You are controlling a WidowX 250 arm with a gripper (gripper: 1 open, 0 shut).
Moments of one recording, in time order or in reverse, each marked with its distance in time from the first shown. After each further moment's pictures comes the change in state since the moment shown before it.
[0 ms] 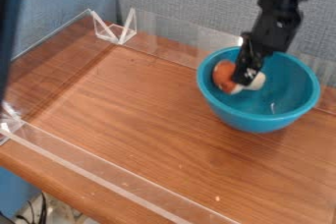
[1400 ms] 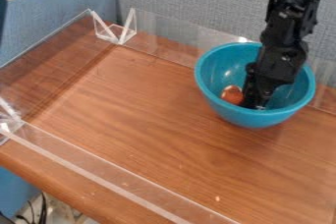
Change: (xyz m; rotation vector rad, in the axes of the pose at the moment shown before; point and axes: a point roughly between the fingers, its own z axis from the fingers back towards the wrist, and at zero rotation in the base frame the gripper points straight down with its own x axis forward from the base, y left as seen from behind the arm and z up) arm 0.024 -0.036 -0.015 0.009 -0.086 0.036
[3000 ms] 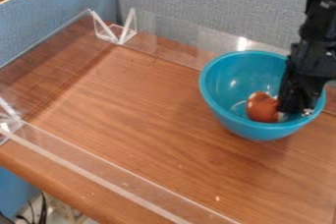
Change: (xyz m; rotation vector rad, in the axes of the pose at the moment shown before) arm 0.037 -0.015 0.030 0.029 -0.089 0.097
